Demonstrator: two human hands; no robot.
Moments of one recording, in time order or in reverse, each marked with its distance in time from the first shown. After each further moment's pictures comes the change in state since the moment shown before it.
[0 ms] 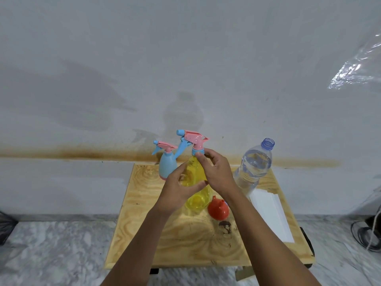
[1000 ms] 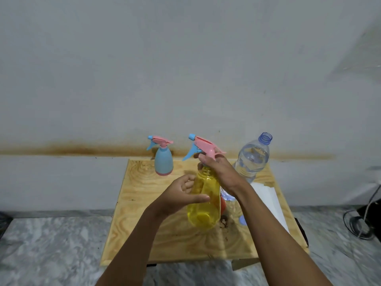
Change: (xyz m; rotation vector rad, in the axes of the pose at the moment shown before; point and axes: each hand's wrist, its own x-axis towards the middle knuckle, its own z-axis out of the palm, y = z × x) left_hand -0.002 -0.020 0.003 -0.221 -0.395 -0.221; right_hand 0.002 0.009 -0.027 0.220 -0.241 0.231
